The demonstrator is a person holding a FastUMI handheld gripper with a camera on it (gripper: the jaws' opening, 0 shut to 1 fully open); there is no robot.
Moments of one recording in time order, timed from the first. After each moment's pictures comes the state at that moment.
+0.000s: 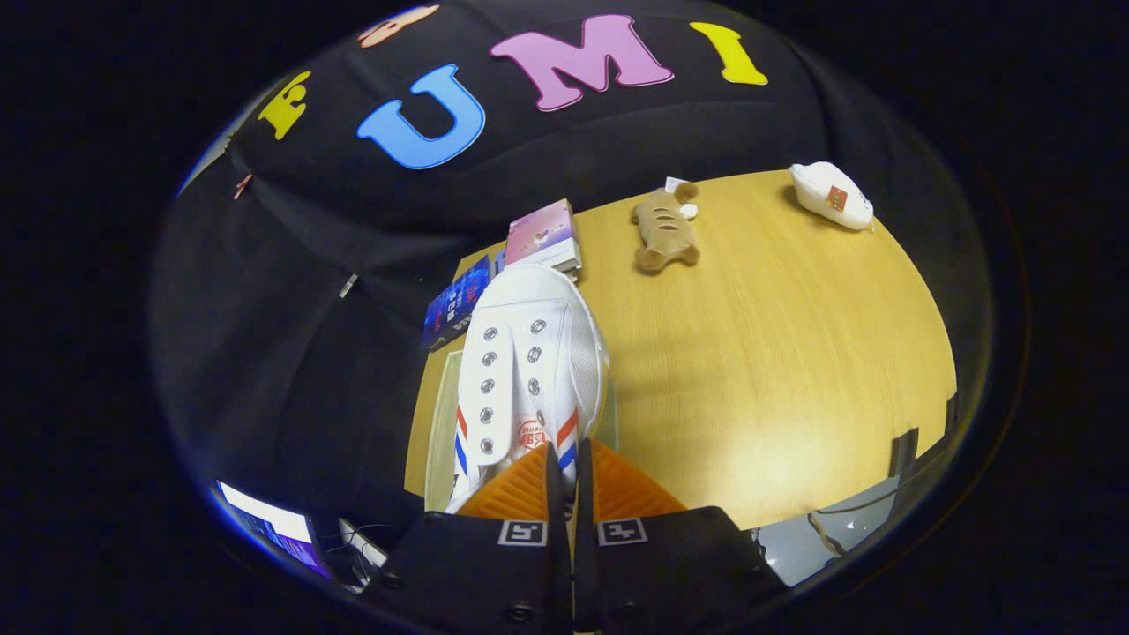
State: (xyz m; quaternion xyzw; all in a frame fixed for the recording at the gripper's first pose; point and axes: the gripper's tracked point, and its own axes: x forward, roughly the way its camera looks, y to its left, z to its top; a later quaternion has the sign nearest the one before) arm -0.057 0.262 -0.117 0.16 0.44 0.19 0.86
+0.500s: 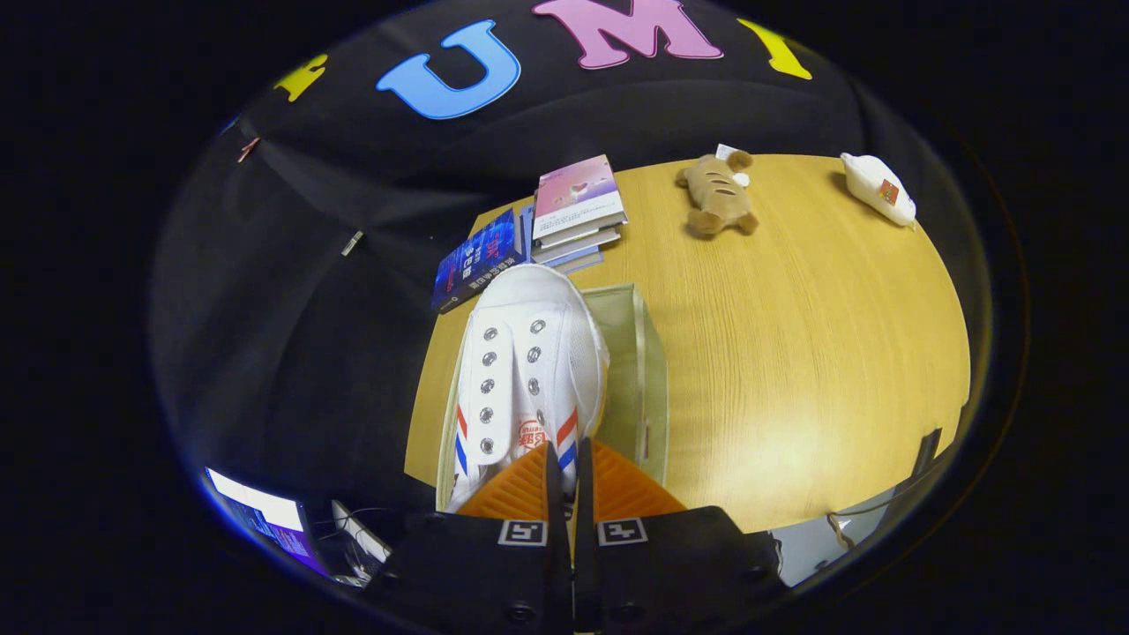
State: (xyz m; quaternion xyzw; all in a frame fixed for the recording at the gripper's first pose) arm -0.060 0.331 -0.166 0.12 0.48 0.20 0.84
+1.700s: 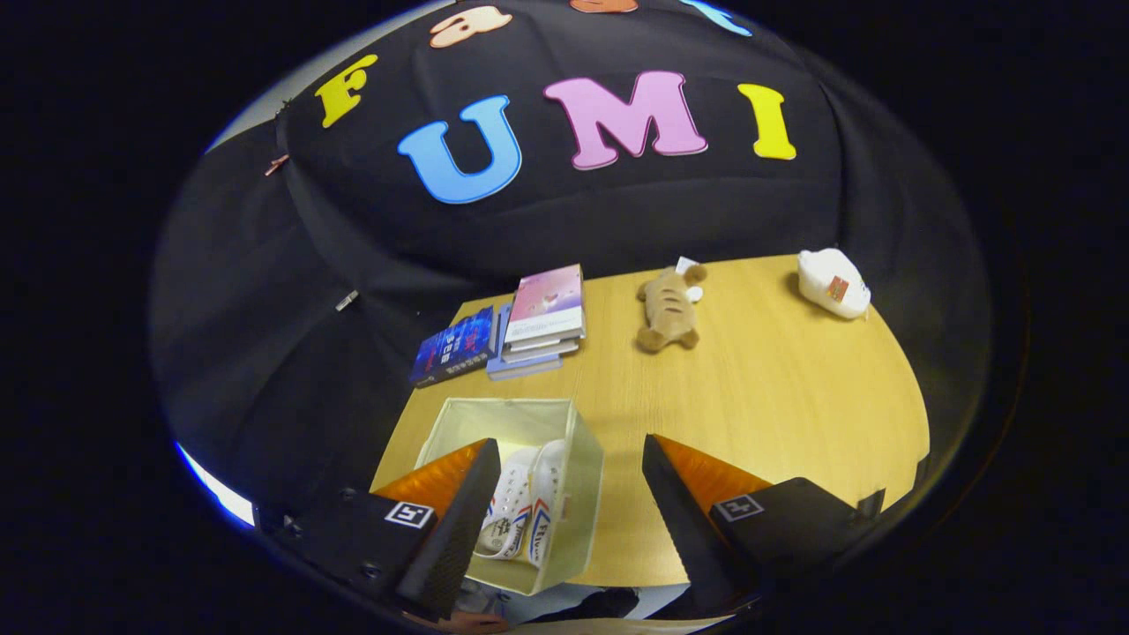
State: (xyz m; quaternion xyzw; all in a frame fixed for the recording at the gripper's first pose) arm -0.011 0.238 -0.073 0.09 0.30 0.18 0.93
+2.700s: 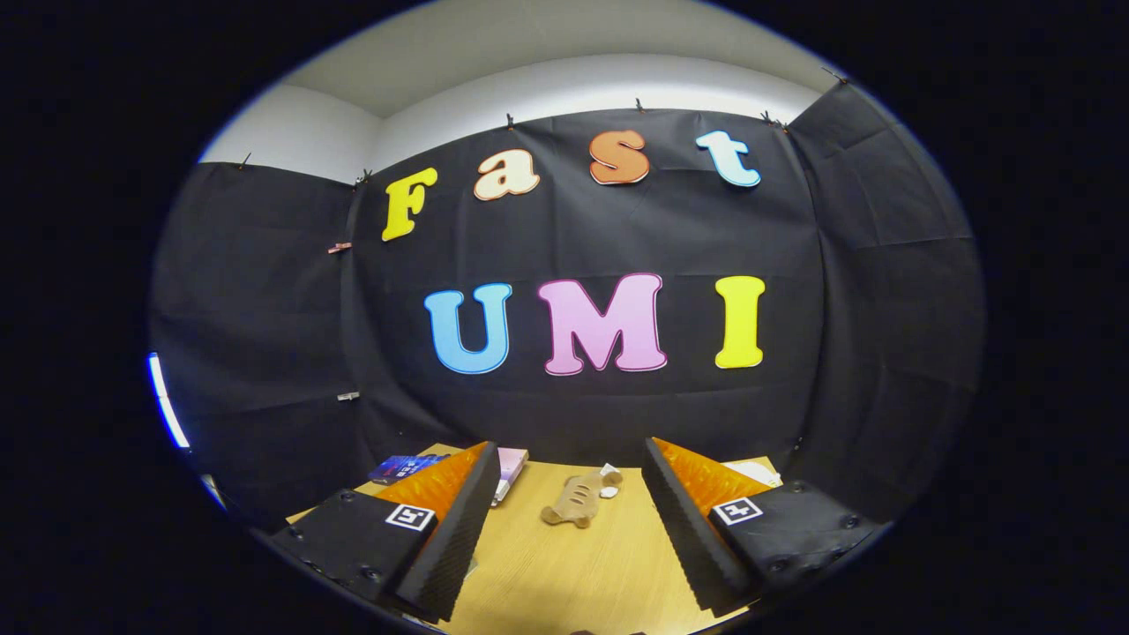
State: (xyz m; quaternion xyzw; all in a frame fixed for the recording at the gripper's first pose) arm 0.031 0.041 0.085 0.04 0.00 0.19 0.98
